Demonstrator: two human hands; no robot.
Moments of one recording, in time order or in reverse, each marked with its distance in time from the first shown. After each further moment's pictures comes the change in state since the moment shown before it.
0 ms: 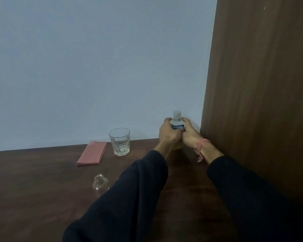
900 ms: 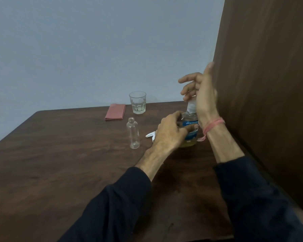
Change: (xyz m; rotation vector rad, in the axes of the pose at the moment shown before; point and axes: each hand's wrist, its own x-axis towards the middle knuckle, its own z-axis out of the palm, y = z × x) left_hand -0.225 -0.027 -0.080 0.161 -0.103 0.135; right_hand -0.211 -0.111 0.042 0.447 0.381 -0.290
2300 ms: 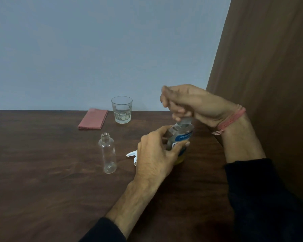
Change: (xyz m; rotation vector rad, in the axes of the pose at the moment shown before) left_hand 0.029 -0.033 0.026 0.009 0.268 0.082; right_hand 0.088 0.011 -0.016 -0.136 -0.928 0.133
